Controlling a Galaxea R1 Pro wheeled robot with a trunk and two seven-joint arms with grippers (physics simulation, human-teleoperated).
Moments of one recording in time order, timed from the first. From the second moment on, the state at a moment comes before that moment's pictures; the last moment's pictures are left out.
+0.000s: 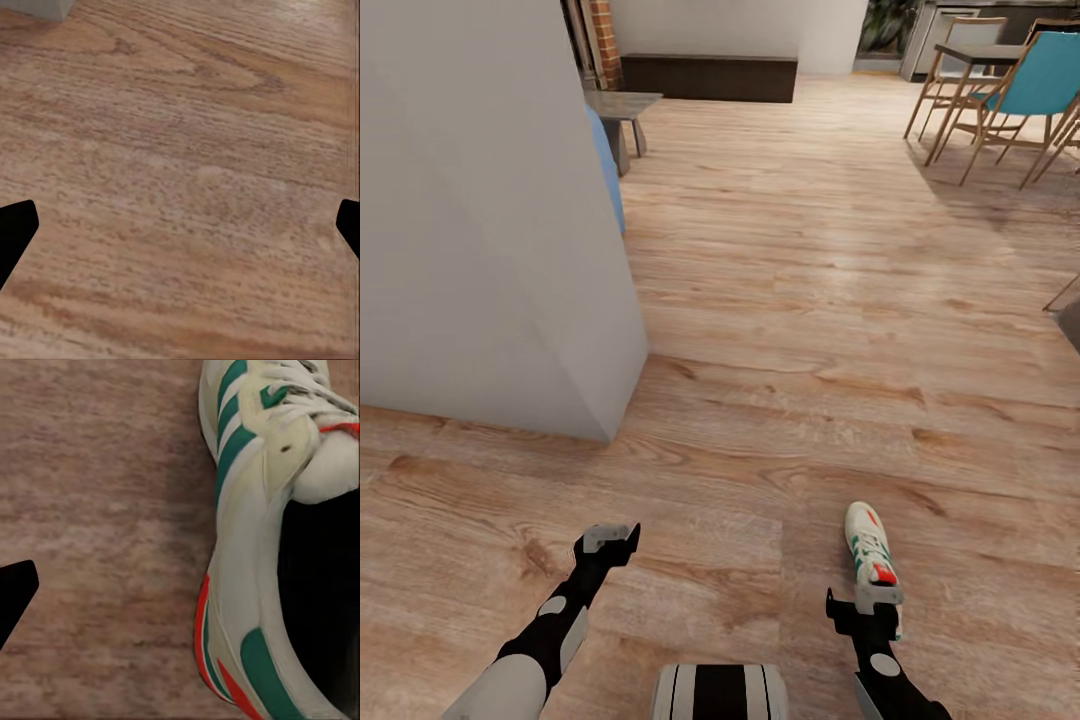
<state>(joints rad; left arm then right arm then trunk) -0.63 -0.07 0.55 -0.35 -0.36 -0.43 -0.26 -0.46 0.04 -0.18 -0.40 0.20 -0.26 -0.20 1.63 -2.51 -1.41</state>
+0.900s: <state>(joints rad) -0.63 -0.07 0.55 -0.35 -0.36 -0.43 -0.26 -0.46 0.04 -0.18 -0.40 0.20 -0.26 -0.20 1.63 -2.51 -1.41</state>
